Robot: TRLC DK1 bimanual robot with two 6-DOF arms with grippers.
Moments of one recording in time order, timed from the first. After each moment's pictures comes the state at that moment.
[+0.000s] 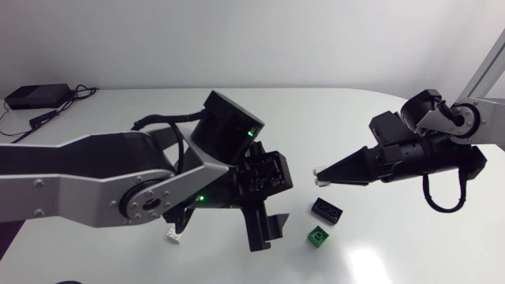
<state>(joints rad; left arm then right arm) -0.93 1.50 0.97 -0.19 0.05 0.58 0.01 1.43 0.93 -0.83 -1.18 -0.36</state>
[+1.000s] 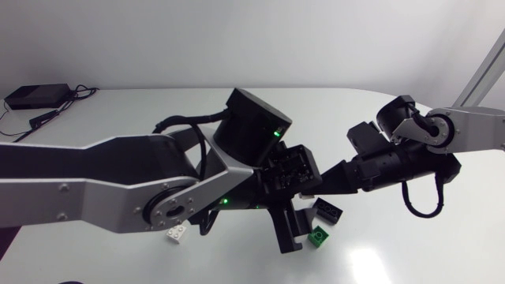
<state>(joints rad) -0.99 1.55 1.03 -0.10 0.06 0.48 0.13 1.47 0.89 -0.73 -1.15 -0.32</state>
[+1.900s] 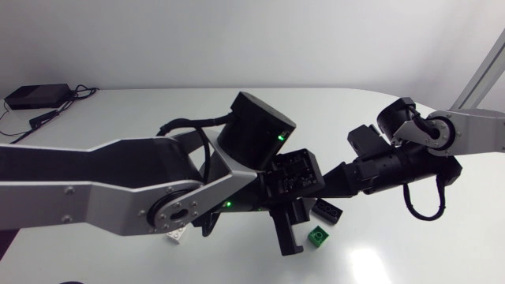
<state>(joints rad) -1.00 1.56 1.03 -0.10 0.05 0.50 0.13 1.46 0.88 -0.73 -1.14 -0.28</state>
